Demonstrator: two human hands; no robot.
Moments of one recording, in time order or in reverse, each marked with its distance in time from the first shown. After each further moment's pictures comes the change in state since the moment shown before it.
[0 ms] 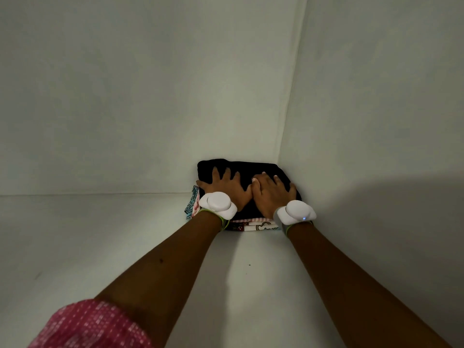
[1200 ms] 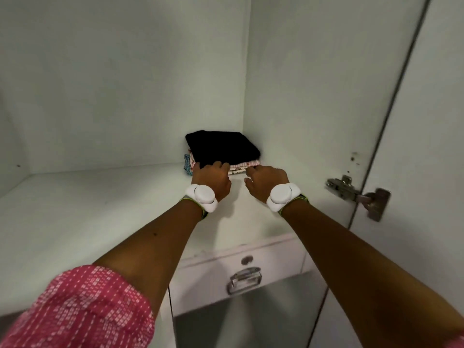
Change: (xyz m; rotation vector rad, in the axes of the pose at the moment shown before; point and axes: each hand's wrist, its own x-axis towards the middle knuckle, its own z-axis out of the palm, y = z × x) left_hand -0.220 -0.035 -0.064 0.056 0.311 0.454; right_hand -0.240 -0.022 -0.084 -0.428 0.192 -0.174
